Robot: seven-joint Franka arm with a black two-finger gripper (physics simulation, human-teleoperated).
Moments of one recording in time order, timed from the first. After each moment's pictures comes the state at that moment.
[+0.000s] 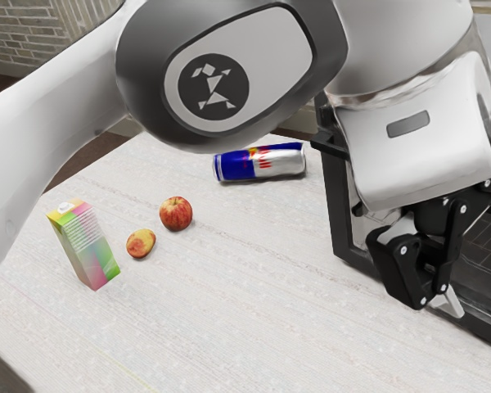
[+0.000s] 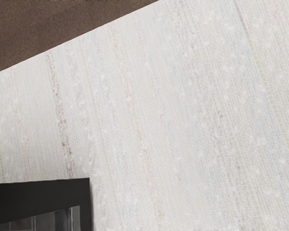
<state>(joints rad) -0.19 0.23 -0.64 -1.06 0.13 1.60 1.10</state>
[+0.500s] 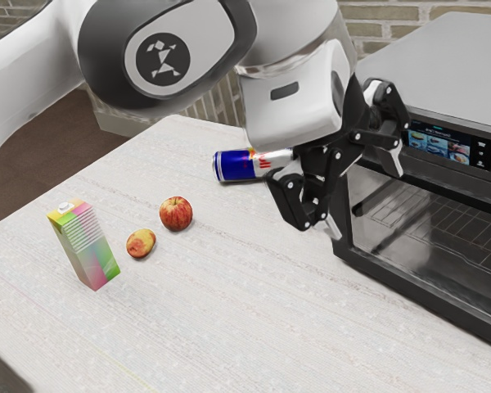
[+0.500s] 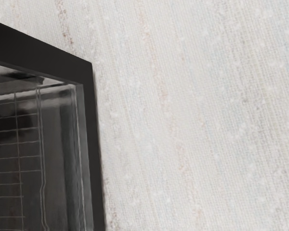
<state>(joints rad) -0.18 0.06 -0.35 -1.24 0.06 1.62 1.34</state>
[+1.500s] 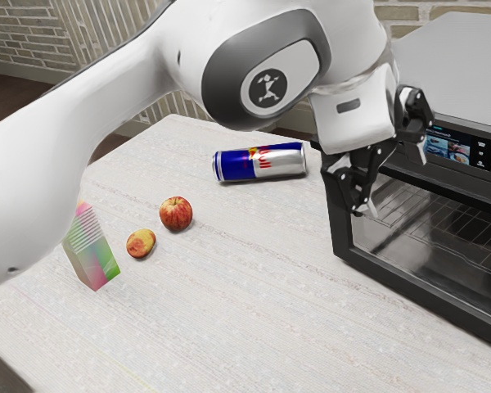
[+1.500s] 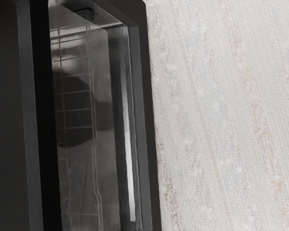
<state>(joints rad) -0.19 0.31 -0.31 -1.08 0.16 1.71 1.37</state>
